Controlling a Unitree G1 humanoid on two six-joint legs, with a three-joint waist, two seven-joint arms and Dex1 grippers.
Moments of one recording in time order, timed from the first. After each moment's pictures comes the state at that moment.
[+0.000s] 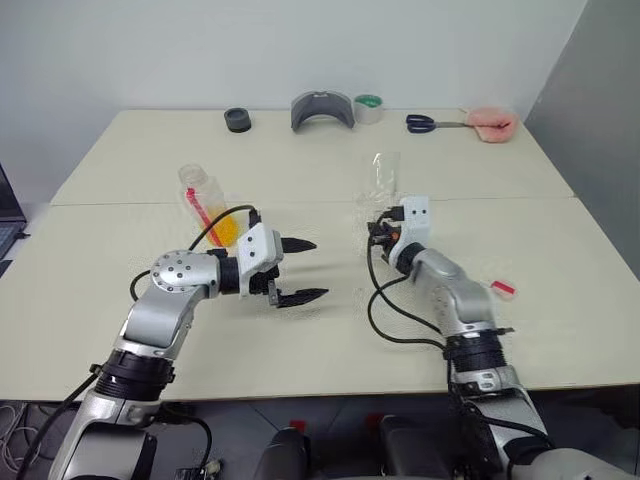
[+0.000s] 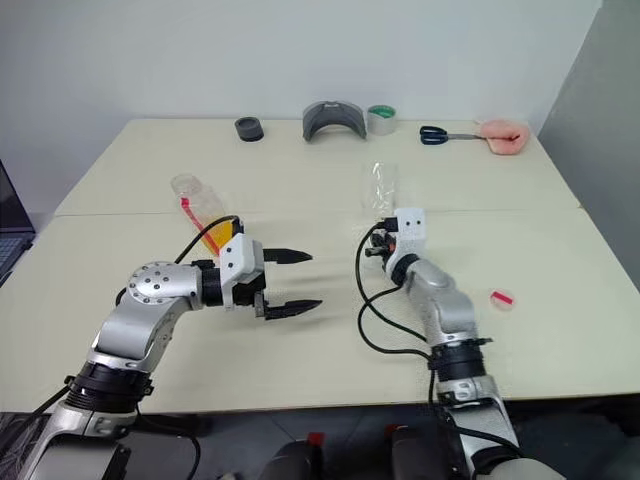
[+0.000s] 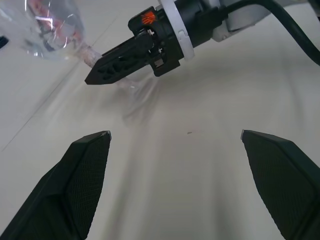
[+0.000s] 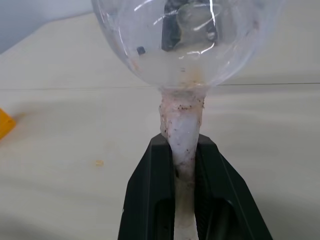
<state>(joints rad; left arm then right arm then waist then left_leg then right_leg) -0.42 0.64 -0.08 -0.02 -0.27 0.22 -1.10 -0.64 0.04 -0.01 0.35 0.19 0.38 0.21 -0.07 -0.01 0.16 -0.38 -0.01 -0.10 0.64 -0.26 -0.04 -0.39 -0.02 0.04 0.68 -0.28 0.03</state>
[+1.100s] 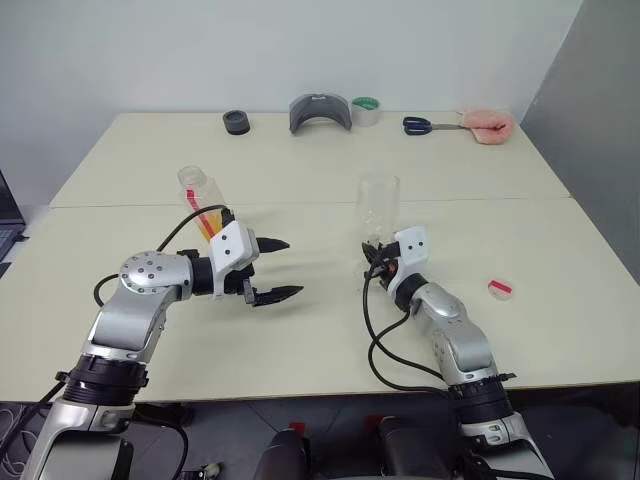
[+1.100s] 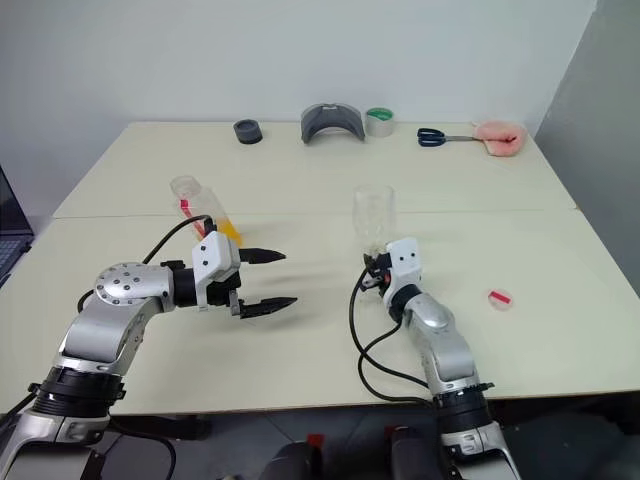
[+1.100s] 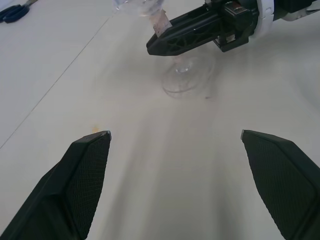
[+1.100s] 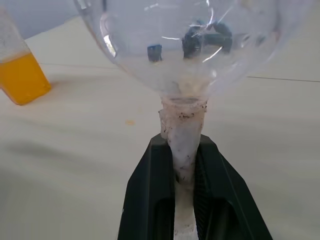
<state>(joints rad) -0.38 0.72 -0.05 -0.01 -0.27 0.22 -1.12 -0.32 -0.03 0.12 0.04 0.14 0.34 0.30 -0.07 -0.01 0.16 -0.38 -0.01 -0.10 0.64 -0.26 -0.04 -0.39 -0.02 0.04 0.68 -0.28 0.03</state>
